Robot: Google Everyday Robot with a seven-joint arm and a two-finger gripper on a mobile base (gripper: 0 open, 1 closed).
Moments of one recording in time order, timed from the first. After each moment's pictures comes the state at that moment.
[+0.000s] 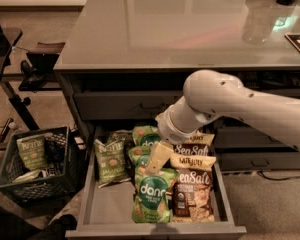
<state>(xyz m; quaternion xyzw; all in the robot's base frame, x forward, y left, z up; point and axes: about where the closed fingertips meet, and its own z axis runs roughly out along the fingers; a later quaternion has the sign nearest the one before) 0.502 -0.022 0.705 -0.61 0.75 0.16 0.21</state>
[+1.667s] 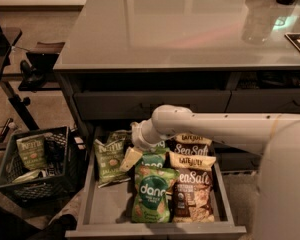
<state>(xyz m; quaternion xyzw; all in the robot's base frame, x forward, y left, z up) 0.602 0.071 0.558 -0.61 0.71 0.18 0.29</state>
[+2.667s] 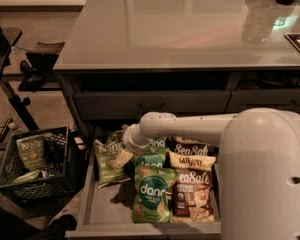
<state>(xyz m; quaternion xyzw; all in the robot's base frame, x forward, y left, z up) 0.641 0.112 0.499 -0.63 0.69 0.16 0.31</state>
